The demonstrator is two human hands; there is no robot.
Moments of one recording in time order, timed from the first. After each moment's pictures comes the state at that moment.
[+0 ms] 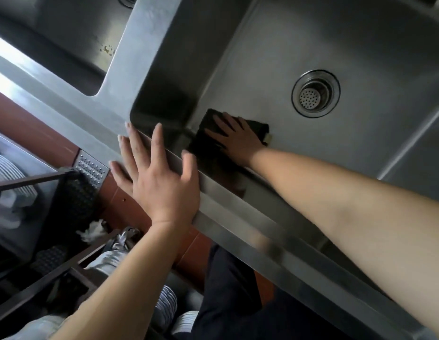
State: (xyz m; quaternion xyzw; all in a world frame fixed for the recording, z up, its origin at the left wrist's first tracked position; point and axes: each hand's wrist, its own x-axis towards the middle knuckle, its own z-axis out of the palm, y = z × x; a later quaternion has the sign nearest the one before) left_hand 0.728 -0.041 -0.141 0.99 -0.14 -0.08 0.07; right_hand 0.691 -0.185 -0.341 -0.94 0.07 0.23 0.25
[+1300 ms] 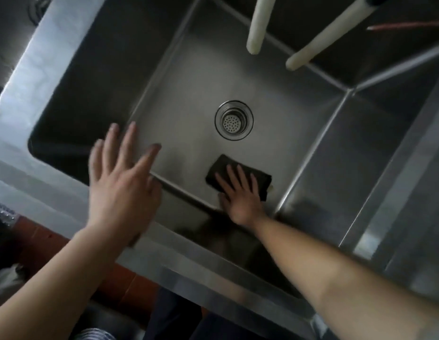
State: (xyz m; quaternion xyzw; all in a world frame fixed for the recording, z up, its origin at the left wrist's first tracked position) left_hand 0.715 -0.097 -0.133 0.88 -0.44 -0.19 -0.02; right_hand 0.477 -0.208 -0.340 -0.90 0.30 0.22 0.22
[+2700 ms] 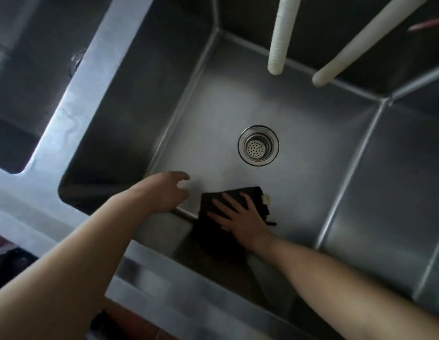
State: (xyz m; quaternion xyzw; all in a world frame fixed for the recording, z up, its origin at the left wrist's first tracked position) left_hand 0.783 -0.156 -0.206 0.80 -0.33 -0.49 -0.09; right_hand 0.547 -0.197 -0.353 -0.95 0.09 0.23 0.20
